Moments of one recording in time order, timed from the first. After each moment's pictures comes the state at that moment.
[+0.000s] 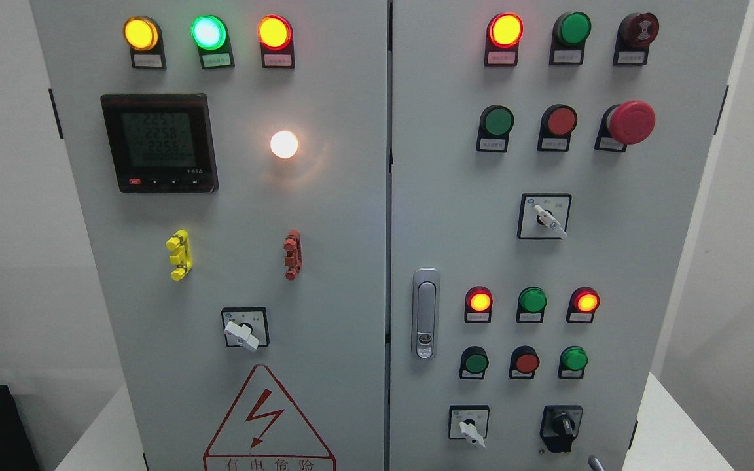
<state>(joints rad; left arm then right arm) 0.05 -0.07 -0.01 -0.11 0.03 -0.03 -0.03 0.07 0.10 0.04 -1.66 -0.01 -0.28 -0.23</state>
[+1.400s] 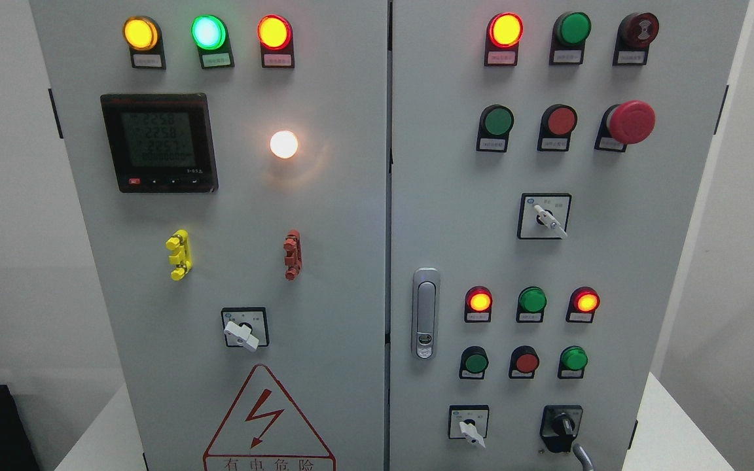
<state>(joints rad) 0.05 -0.07 -0.01 -0.11 0.03 -0.03 -0.03 0.05 0.10 0.09 -1.68 -0.01 -0.25 -0.23</state>
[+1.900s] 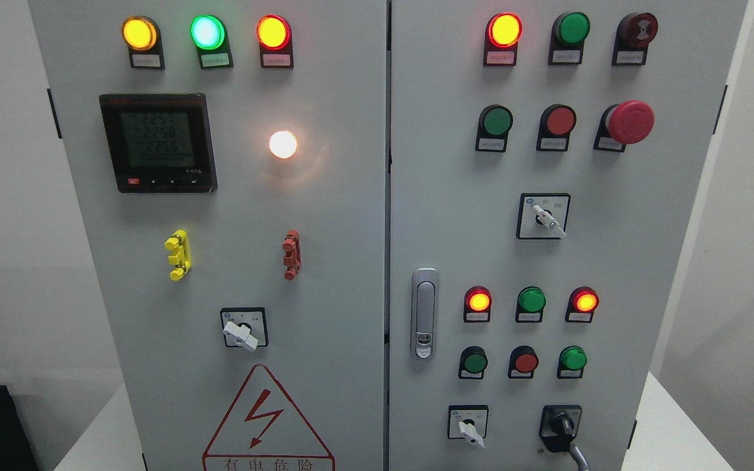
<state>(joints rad) 0.05 -0.07 -0.01 -0.11 0.03 -0.03 -0.03 0.05 0.10 0.10 -1.68 -0.01 -0.25 -0.23</state>
